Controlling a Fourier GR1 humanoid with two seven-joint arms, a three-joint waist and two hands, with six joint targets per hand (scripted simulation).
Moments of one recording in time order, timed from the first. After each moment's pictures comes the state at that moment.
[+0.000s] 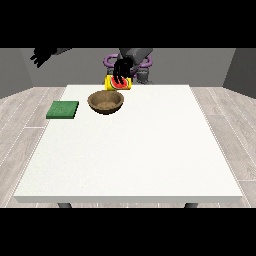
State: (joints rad) left arm -1.02 0.00 -0.59 -0.47 -1.20 0.38 0.53; right arm -0.25 -0.41 -0.39 -1.14 -0.40 0.38 0.01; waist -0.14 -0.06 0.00
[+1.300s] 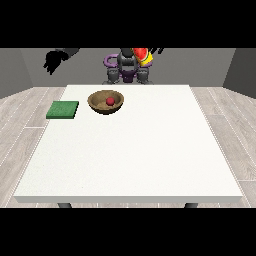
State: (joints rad) left arm -0.86 0.13 -0.22 -0.97 -0.73 0.29 0.38; right arm -0.20 -0.32 -0.35 -1.13 -0.32 0.24 -0.01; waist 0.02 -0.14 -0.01
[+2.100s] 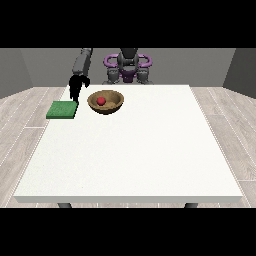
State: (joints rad) left arm -0.81 0.39 0.33 -1.10 0.06 -0.21 0.14; right arm -0.21 -0.14 -0.32 -1.06 -0.26 0.08 -0.17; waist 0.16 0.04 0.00
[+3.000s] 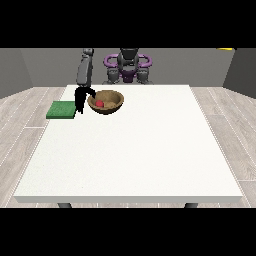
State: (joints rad) left arm -0.70 0.56 0.44 -1.21 0.24 -0.34 0.17; right arm -0.34 -0.13 -0.32 -0.71 -0.24 0.13 -0.49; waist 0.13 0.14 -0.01
